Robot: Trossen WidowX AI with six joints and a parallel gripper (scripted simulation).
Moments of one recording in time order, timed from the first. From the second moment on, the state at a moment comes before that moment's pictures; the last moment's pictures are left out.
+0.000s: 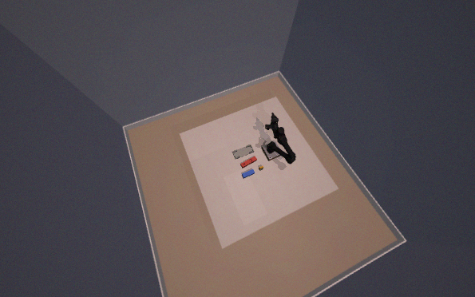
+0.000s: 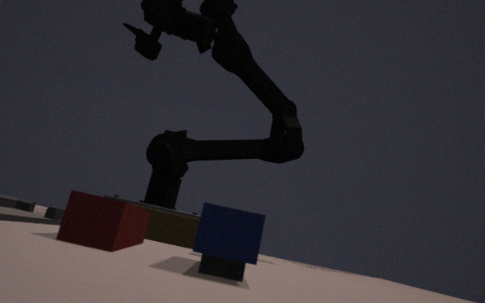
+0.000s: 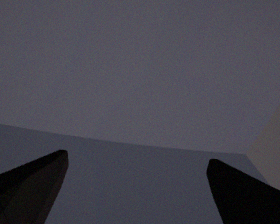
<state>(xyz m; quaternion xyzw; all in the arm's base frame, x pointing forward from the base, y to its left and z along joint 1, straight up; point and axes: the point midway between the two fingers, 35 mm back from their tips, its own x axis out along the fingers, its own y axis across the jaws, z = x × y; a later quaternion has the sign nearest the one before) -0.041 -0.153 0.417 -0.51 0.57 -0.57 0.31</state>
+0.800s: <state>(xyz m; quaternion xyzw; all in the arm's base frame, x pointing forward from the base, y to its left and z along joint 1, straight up) 0.211 -0.189 0.246 -0.29 0.48 -0.19 0.80</state>
